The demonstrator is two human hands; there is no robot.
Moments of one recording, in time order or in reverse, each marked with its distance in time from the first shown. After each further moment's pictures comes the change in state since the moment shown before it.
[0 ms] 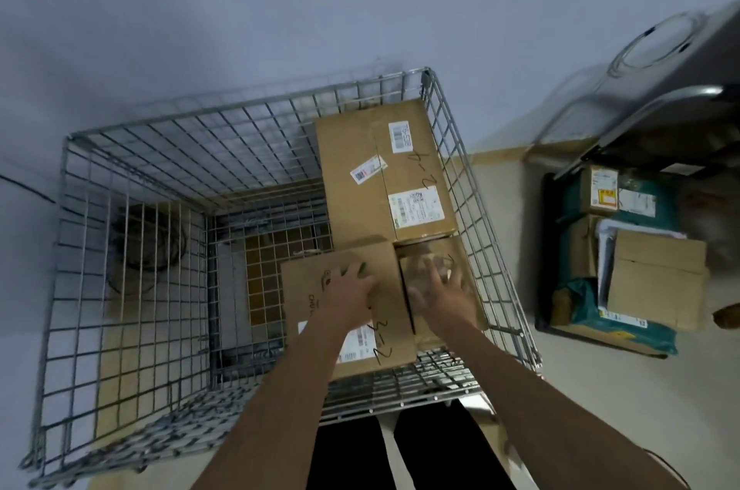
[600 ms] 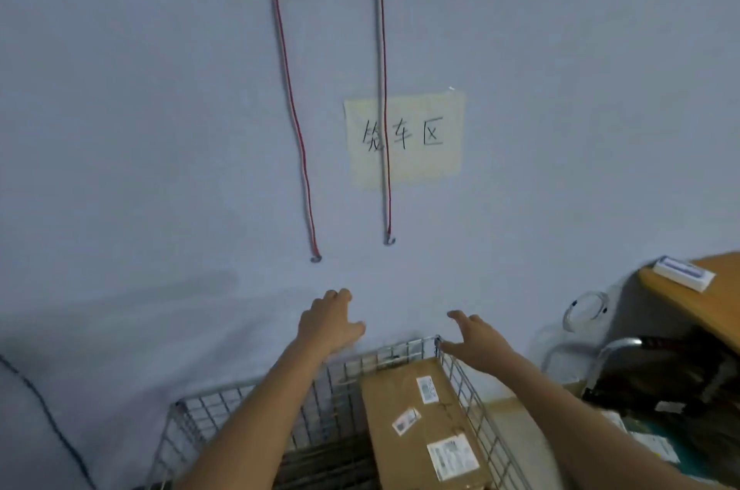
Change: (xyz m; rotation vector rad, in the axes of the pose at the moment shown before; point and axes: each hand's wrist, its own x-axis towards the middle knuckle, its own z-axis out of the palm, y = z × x) left_hand -0.188 -0.029 -0.365 -0.054 0.689 0.075; right_hand -0.086 -0.177 -0.359 0.015 0.286 -0.215
